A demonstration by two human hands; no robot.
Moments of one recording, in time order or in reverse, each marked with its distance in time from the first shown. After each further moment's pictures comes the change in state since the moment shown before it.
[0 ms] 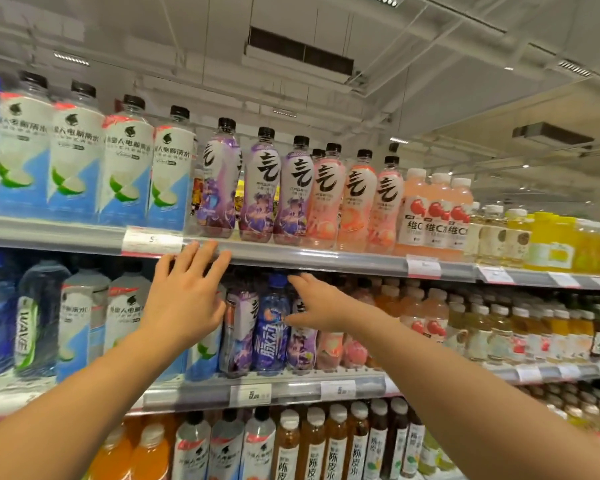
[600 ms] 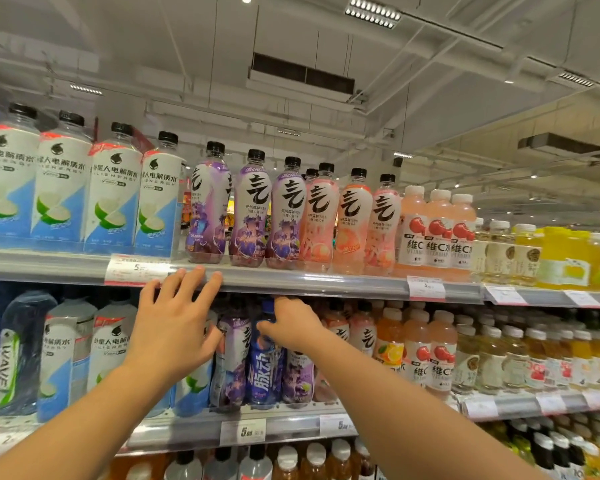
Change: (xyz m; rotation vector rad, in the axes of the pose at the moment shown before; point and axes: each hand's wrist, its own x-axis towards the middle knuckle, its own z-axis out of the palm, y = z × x) left_hand 0.007 0.008 0.002 0.038 0.060 -0.031; right_hand 0.056 -0.008 0.026 0.177 0.174 0.166
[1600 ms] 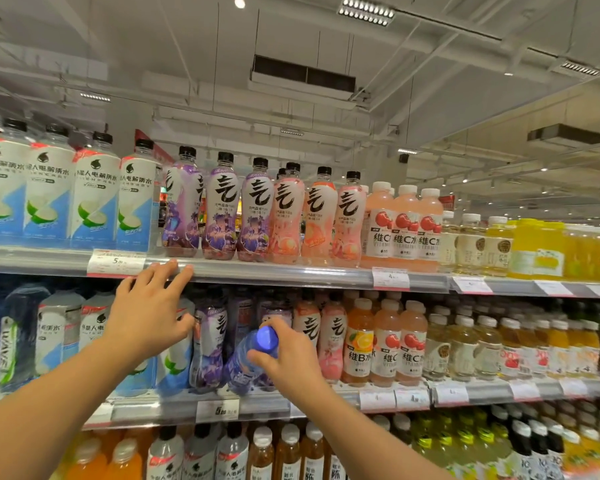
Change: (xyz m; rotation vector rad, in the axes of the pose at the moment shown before) left_hand 0.003 0.017 -0.024 0.013 -0.176 -0.137; right_hand -0.117 0.040 0.019 0.463 0.231 -0.101
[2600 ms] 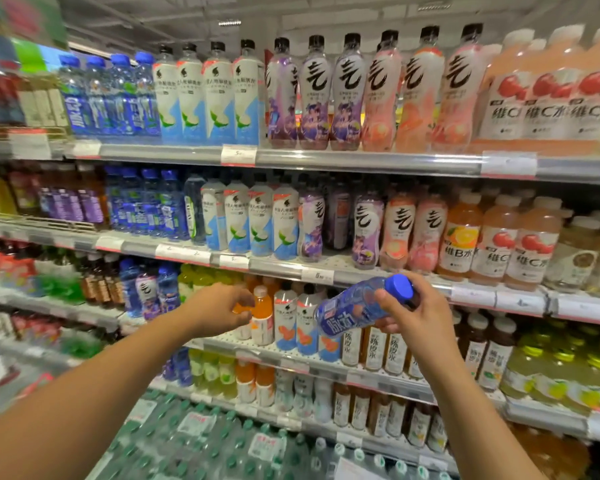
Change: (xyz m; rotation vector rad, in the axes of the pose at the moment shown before) left_hand -0.210 0.010 -0.027 -0.115 -0.712 -0.083; right_hand -0.153 0.052 -0.034 0.676 0.049 0.167
